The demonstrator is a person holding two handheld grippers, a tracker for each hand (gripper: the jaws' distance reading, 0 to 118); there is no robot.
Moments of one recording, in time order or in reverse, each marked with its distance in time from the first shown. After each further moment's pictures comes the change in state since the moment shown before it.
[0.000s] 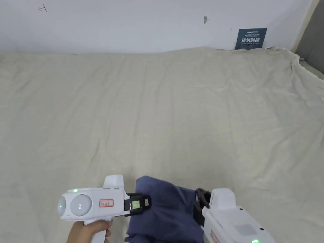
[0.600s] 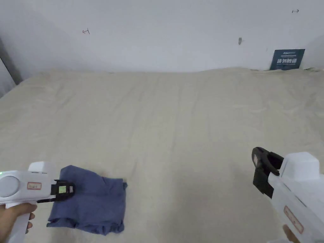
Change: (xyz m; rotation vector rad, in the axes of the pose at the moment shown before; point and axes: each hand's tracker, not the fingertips) left arm -0.190 0.082 0.201 0.132 0.501 0.070; right arm -0.035 0.141 0.038 0.287 -0.018 0.159
